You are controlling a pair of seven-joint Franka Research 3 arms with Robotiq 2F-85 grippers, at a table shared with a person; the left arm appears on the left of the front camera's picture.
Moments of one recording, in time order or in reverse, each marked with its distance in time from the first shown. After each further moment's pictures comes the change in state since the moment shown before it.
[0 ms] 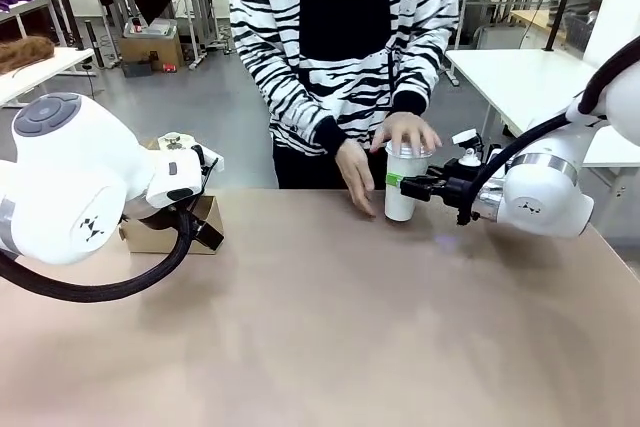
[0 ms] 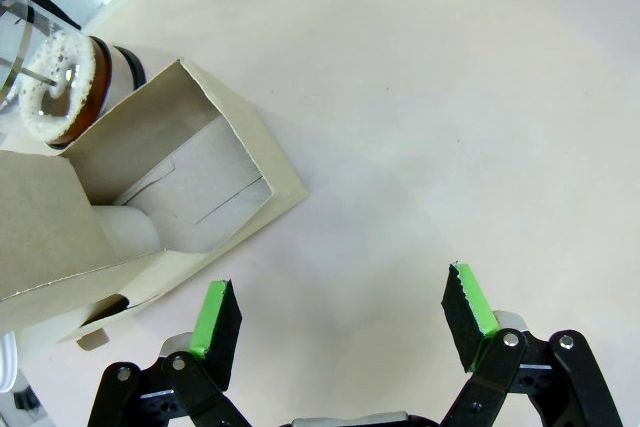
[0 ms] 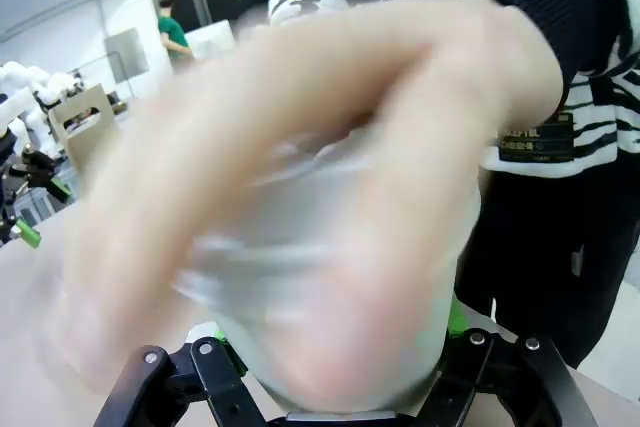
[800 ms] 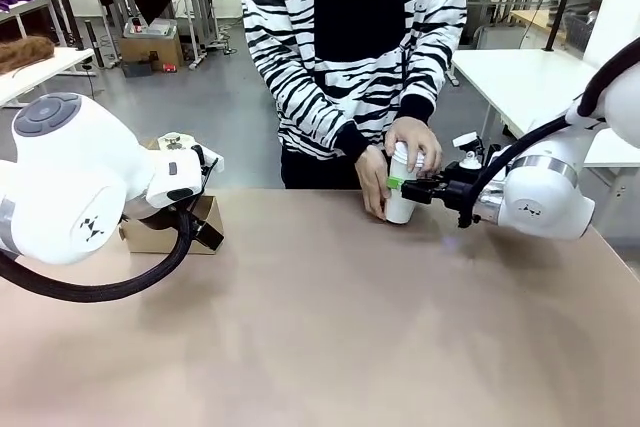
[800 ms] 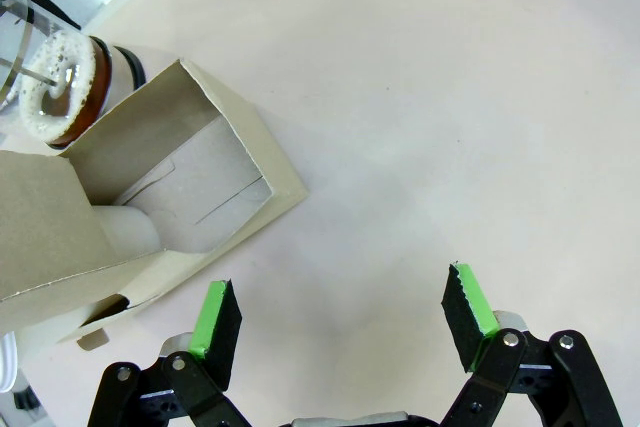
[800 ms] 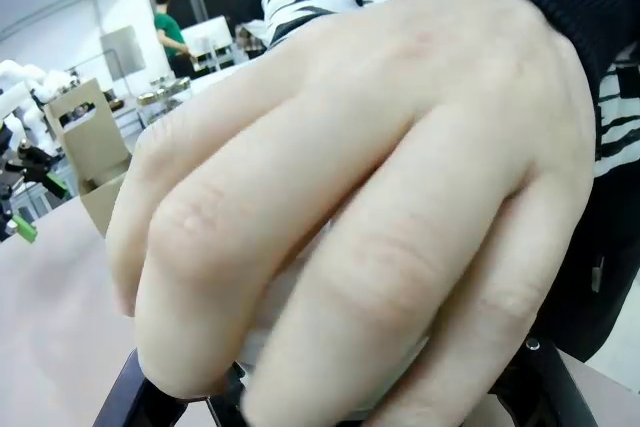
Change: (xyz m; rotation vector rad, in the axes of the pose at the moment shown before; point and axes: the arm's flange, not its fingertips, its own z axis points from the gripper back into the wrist) left arm 0.000 0.000 0.000 0.000 0.000 0.000; right arm -0.005 -0.002 0.002 -0.008 0.010 -0.004
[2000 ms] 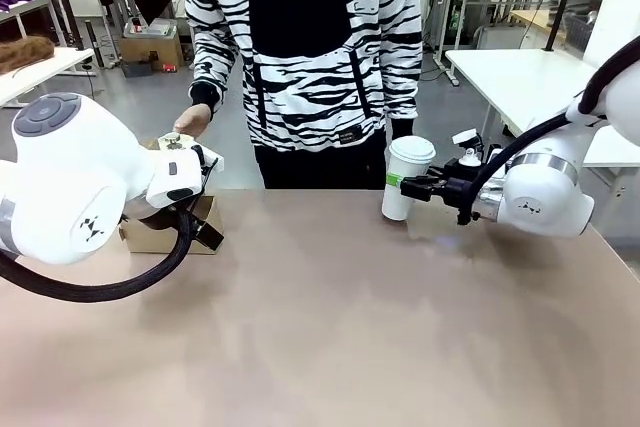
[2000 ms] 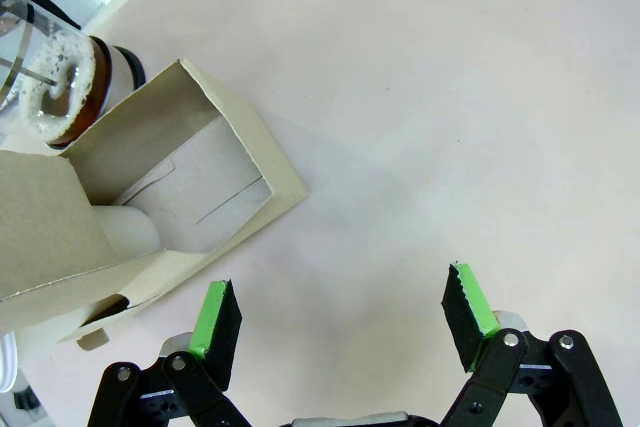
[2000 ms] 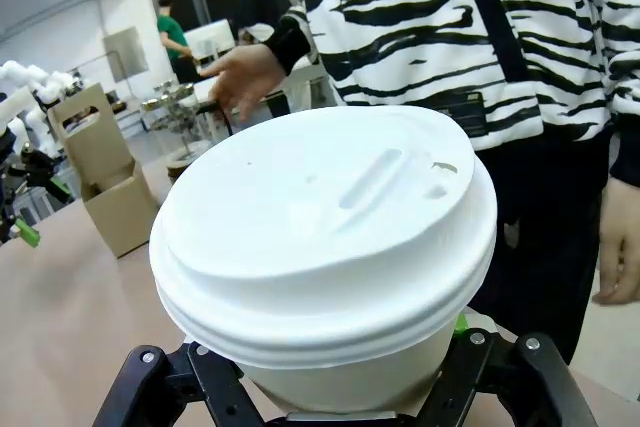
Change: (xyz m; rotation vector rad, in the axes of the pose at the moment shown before) left arm 0.000 0.000 0.000 0.000 0.000 0.000; right arm 0.005 0.002 -0.002 0.006 -0.008 0.007
